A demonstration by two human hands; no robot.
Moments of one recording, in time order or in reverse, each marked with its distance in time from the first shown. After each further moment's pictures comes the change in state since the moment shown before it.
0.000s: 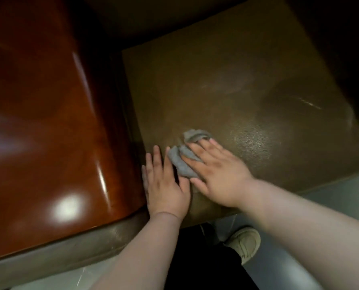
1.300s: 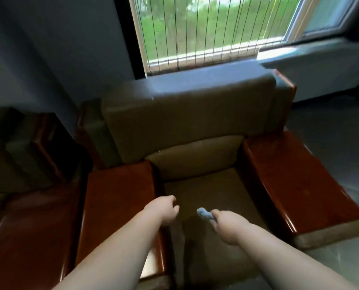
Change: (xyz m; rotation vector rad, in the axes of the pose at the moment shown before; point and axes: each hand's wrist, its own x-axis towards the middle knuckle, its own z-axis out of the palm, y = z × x) left_hand 0.009 0.080 -0.453 0.040 -0.345 0.135; right_hand -0.104 -0.064 -0.385 0.311 -0.175 0.476
